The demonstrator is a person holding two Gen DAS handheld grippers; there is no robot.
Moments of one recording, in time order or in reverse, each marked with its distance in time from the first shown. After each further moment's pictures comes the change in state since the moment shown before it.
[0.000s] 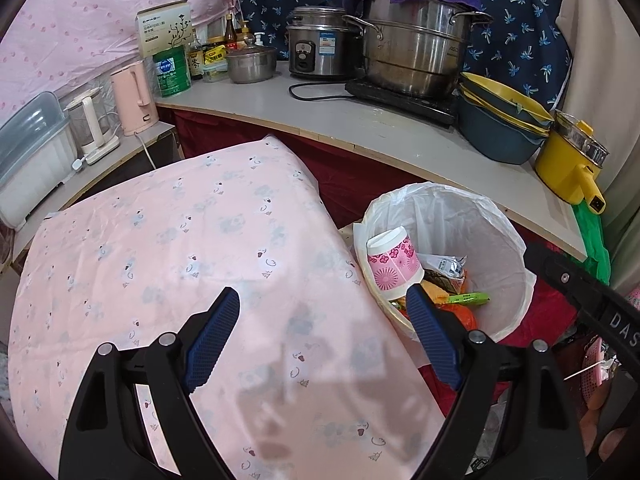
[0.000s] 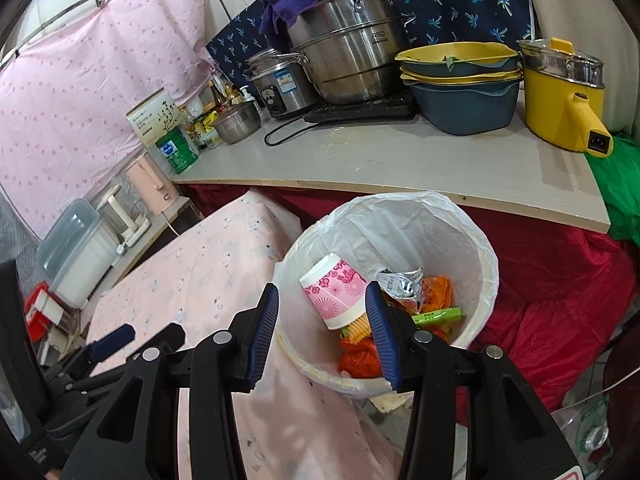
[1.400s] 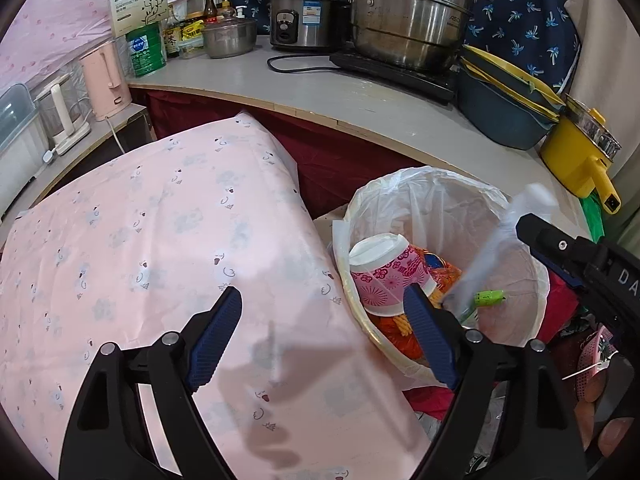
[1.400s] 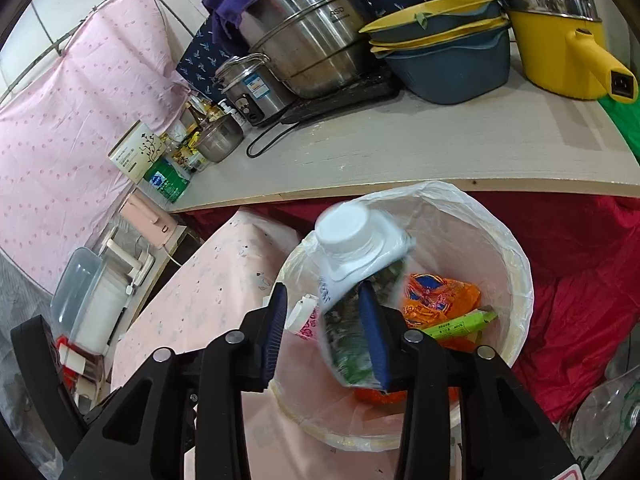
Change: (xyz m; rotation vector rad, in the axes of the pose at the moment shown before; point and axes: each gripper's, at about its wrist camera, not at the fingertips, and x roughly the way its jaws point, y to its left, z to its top) left arm 0.064 -0.015 0.018 0.000 0.092 -0.052; right arm 0.059 -0.035 0.024 0.191 0.013 0.075
